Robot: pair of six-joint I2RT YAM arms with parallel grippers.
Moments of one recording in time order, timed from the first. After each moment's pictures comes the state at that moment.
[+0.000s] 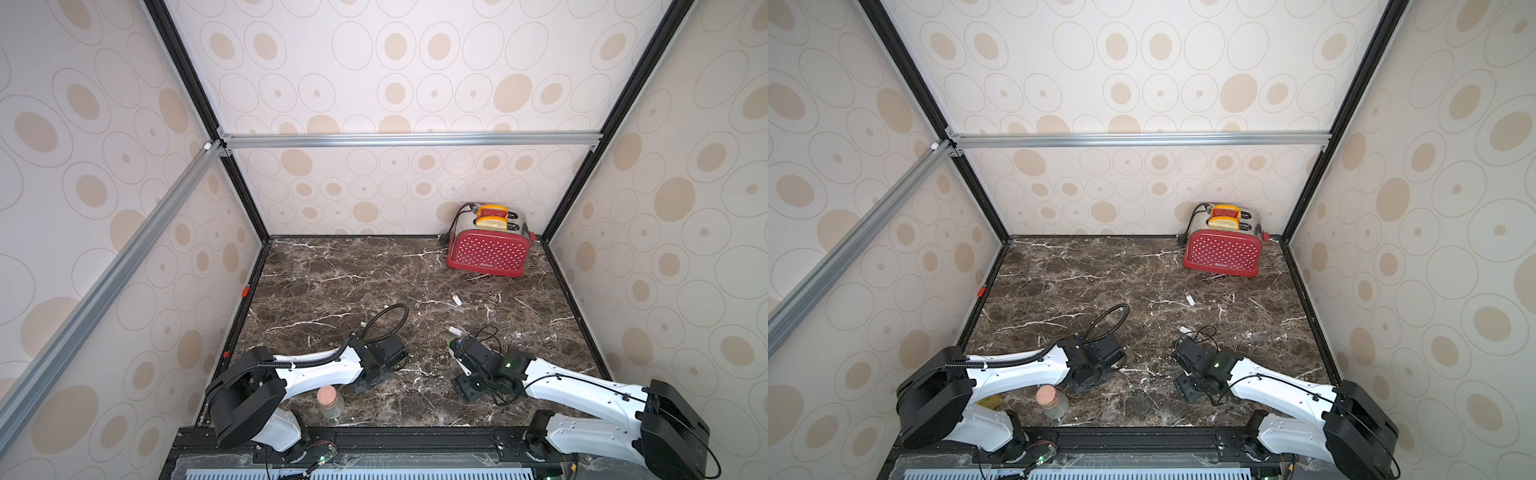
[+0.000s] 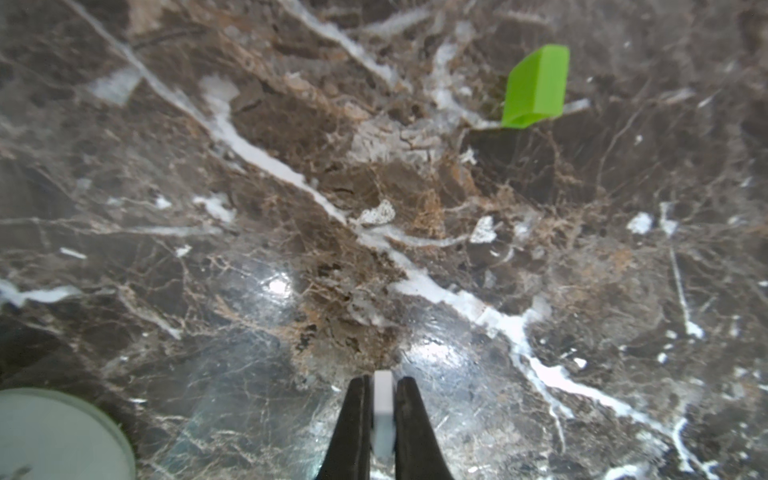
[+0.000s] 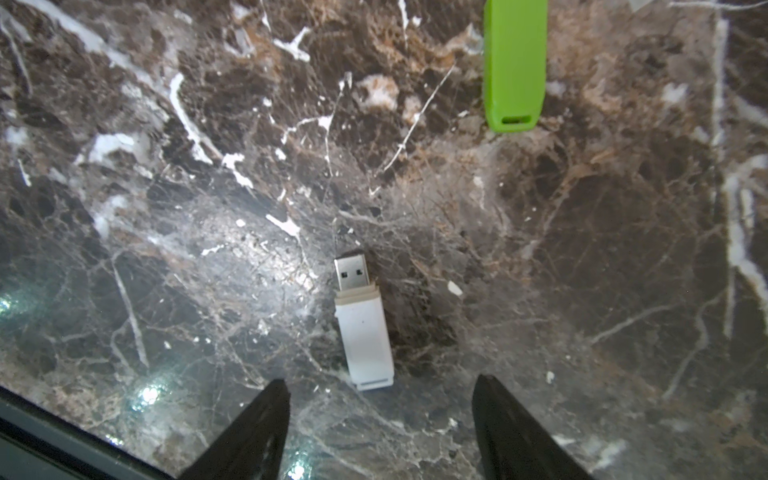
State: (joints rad) left arm -0.97 1.48 0.76 -0.71 -0.23 -1.40; right arm 0.98 1.14 0.56 -0.68 0.09 0.34
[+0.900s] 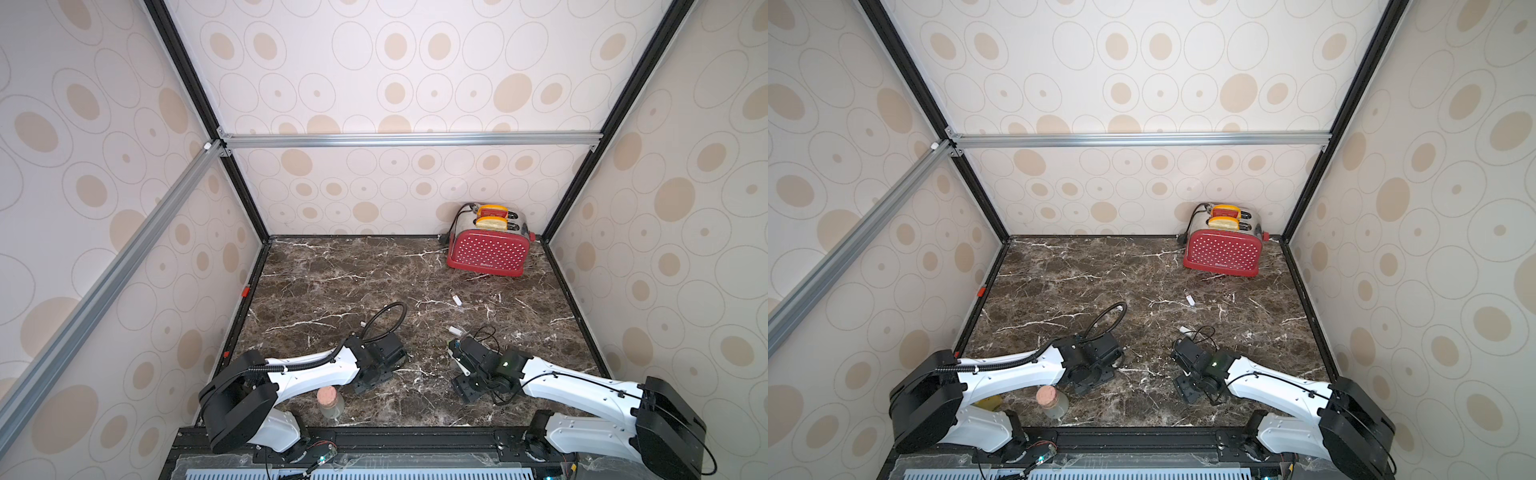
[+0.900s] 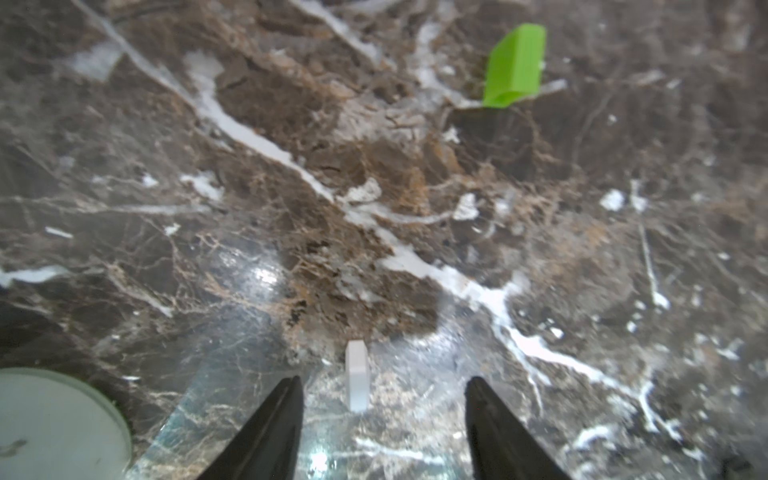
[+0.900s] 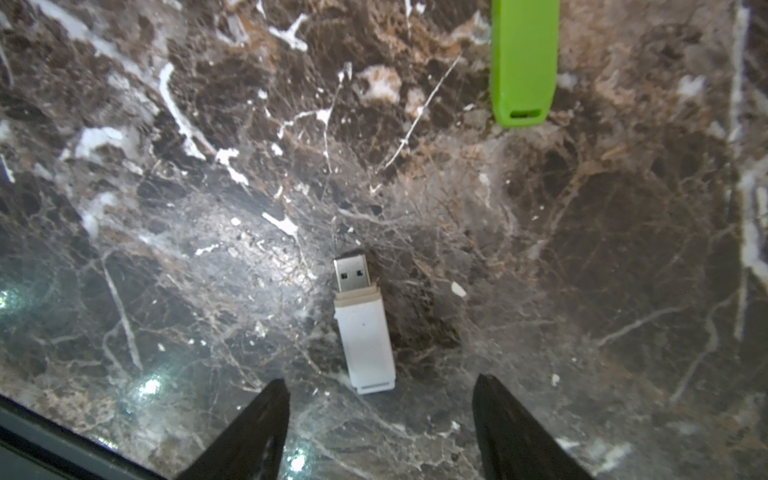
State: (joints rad) left arm -0.97 1.42 0.76 -0.71 -0.19 -1.41; right arm 0.98 1.16 0.56 -0.69 0.08 0.34
